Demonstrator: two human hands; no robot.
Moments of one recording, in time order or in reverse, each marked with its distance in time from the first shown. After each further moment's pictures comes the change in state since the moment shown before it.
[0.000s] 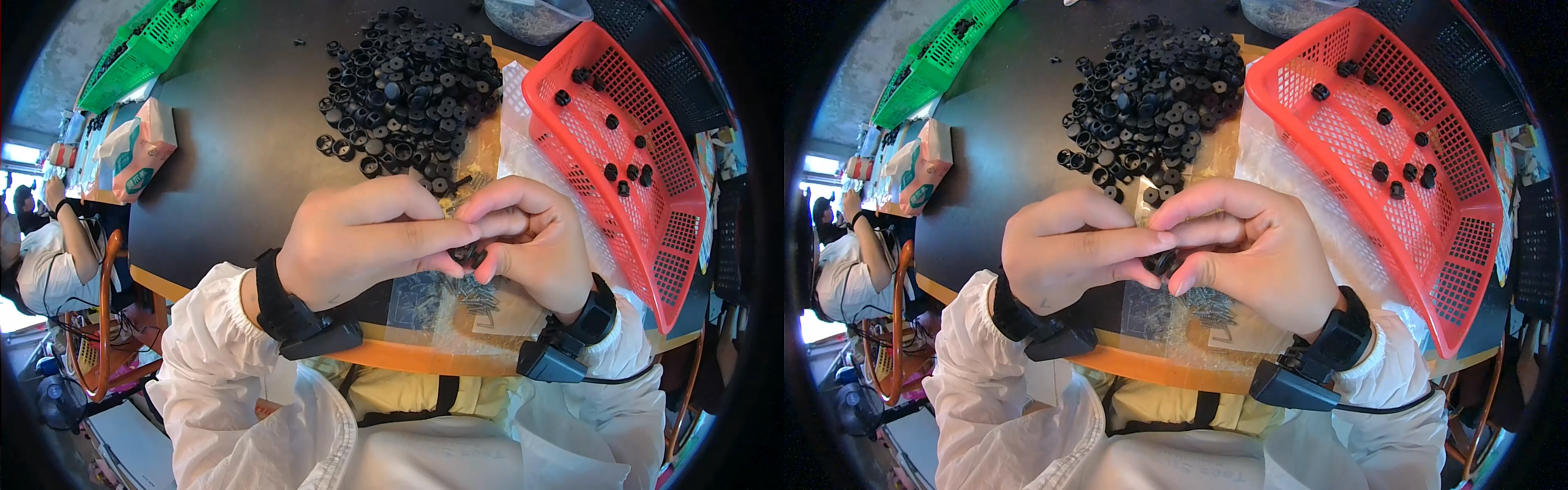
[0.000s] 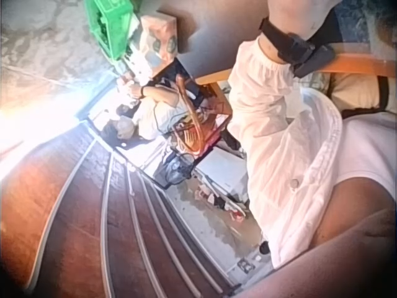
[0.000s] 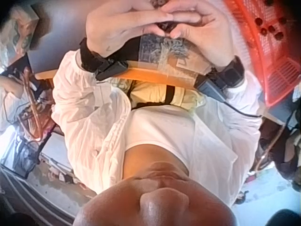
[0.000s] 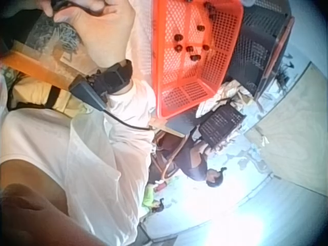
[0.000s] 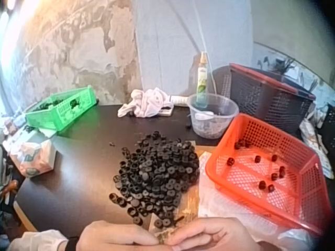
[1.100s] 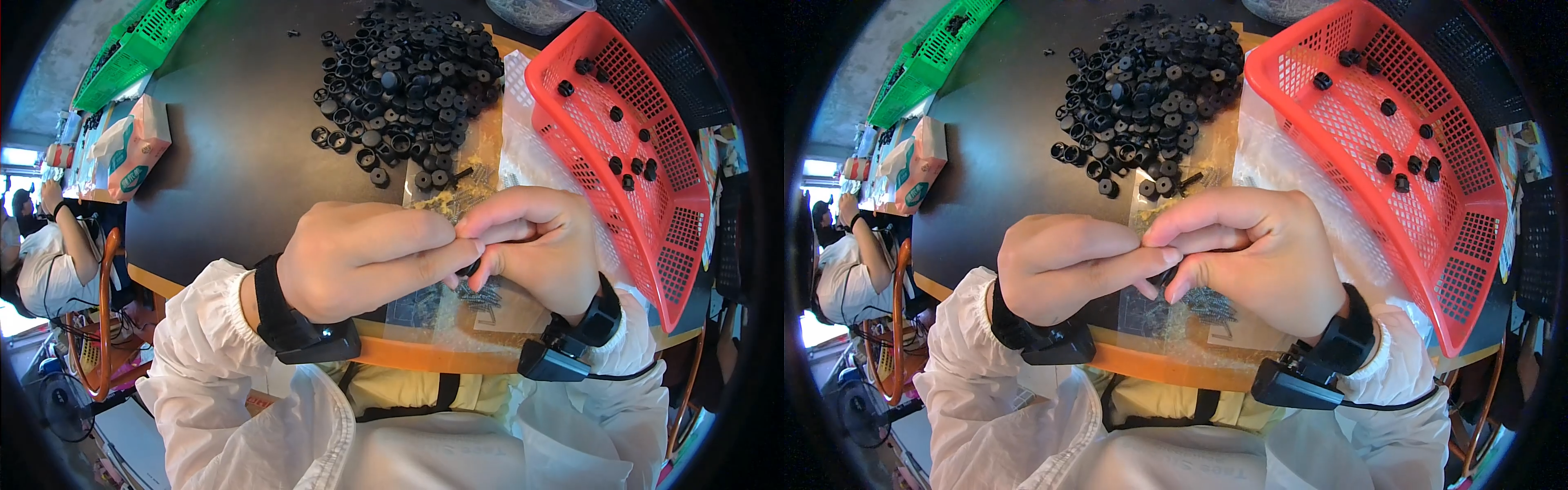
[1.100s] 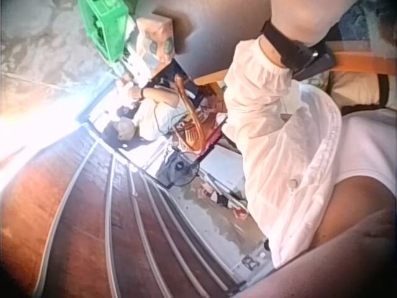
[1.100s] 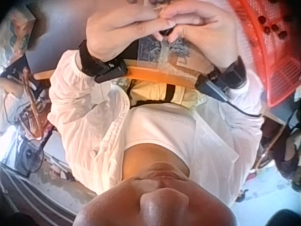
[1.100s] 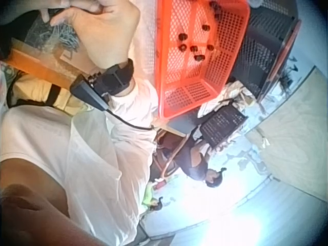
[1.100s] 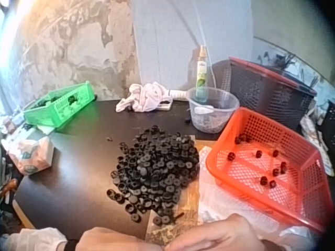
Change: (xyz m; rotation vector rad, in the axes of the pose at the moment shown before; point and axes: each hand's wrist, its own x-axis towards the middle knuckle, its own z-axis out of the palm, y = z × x) left_hand -0.001 0.012 0.001 -0.020 -0.086 -0.147; right_hand -0.003 -0.010 0.007 -0.058 0.051 0.082
